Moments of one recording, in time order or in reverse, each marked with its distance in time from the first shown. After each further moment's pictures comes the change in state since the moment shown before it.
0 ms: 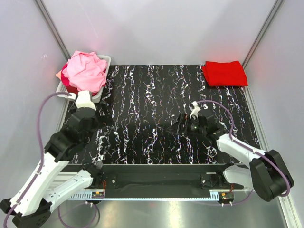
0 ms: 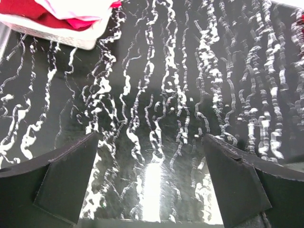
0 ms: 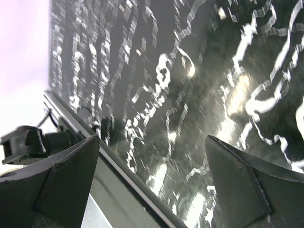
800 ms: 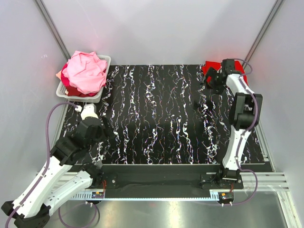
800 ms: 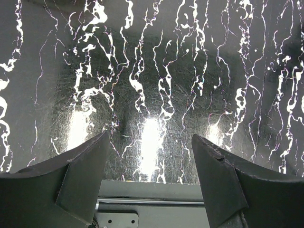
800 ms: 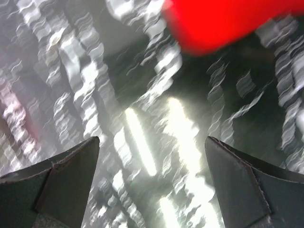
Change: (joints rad) left arm -0.003 -0.084 -0.222 -0.097 0.107 -0.151; right arm -0.571 1.083 1.399 -0.702 0.178 -0.273
